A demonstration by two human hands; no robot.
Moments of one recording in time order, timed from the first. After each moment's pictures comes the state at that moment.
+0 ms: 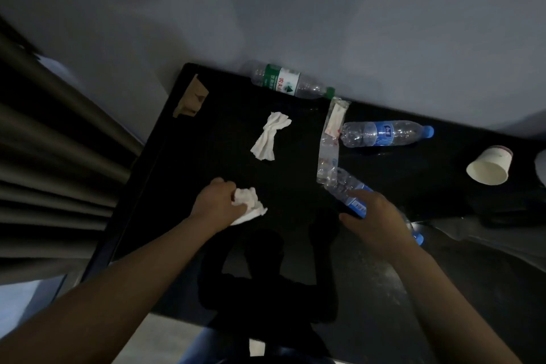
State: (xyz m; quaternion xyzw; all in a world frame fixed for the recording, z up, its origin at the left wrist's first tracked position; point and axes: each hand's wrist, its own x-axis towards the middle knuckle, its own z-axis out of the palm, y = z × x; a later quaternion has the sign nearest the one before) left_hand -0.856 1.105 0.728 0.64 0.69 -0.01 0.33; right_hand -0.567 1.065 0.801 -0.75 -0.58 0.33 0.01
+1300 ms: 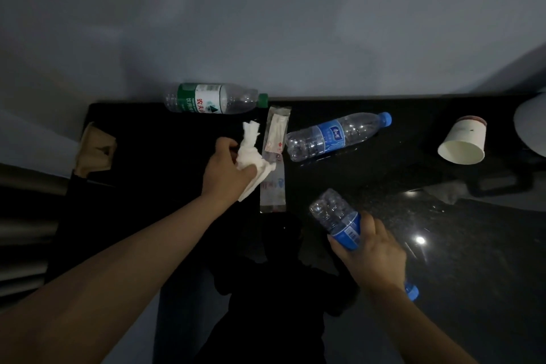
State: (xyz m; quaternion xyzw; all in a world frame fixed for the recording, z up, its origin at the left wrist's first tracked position) left_hand -0.702 1.241 0.715 0.62 0.67 0.17 0.37; right_hand -0.480 1.050 0.675 -0.84 -0.54 0.08 0.05
